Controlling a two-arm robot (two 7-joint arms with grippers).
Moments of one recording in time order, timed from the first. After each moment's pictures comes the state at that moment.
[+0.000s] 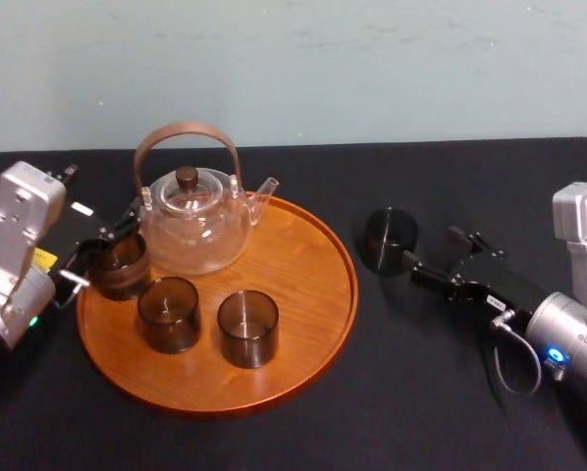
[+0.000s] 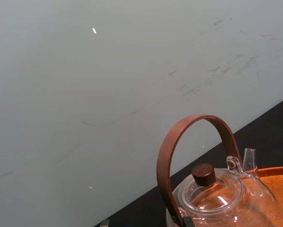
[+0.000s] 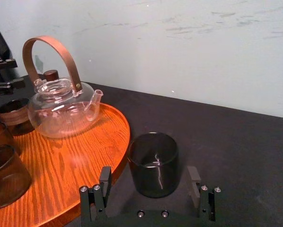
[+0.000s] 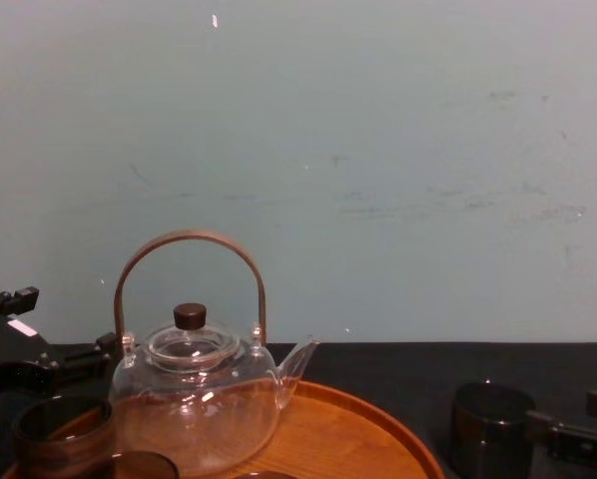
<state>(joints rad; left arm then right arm) -0.20 0.60 0.45 -1.41 -0.25 -0.12 0.03 0.10 0.47 -0.28 -1.39 0.51 0.00 0.45</state>
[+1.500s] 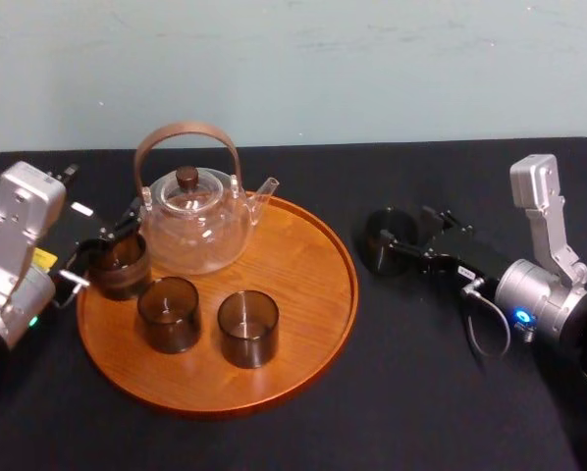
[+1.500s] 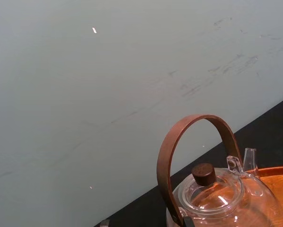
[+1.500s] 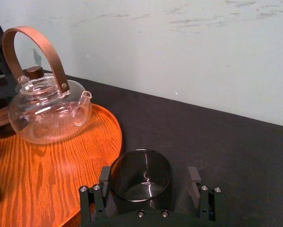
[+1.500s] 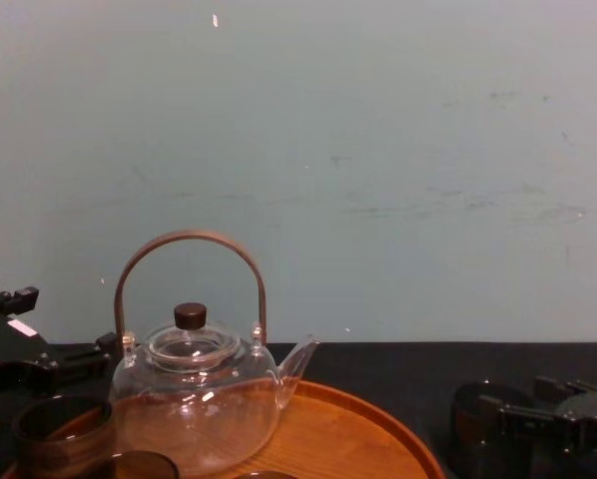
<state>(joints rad) -0.20 0.60 0.45 -1.41 -0.25 -0.12 0.03 0.32 0.39 -0.35 -1.11 0.46 -0.03 0.54</state>
